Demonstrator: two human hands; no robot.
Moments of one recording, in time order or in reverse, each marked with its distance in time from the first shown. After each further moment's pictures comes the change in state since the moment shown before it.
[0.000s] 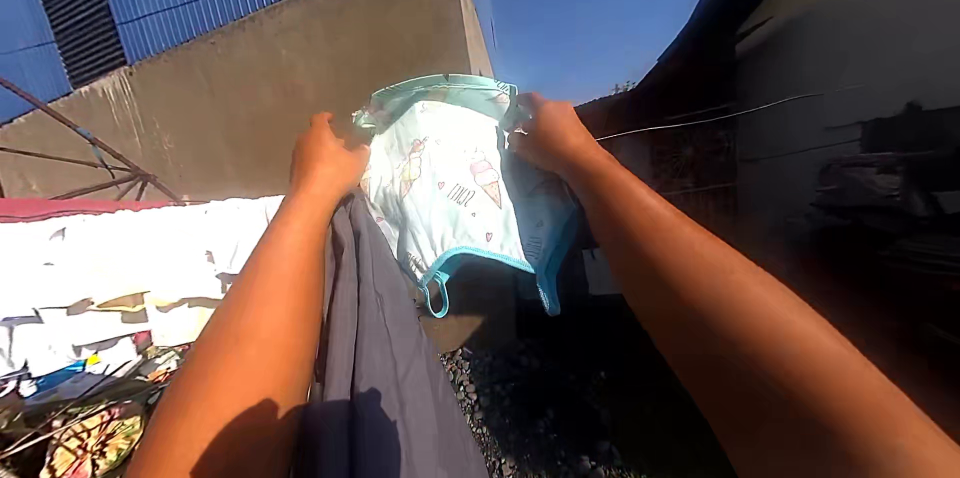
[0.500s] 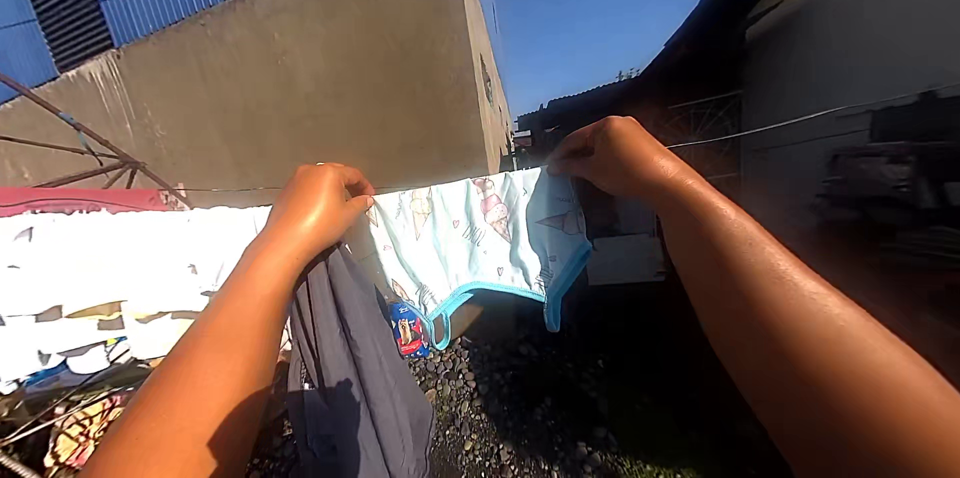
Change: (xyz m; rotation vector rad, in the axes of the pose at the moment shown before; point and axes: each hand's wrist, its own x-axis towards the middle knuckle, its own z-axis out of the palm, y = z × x) left_hand -0.040 -0.040 0.008 0.300 -0.220 0.354; right_hand -0.048 0.053 -0.023 0.024 -0.196 -0.080
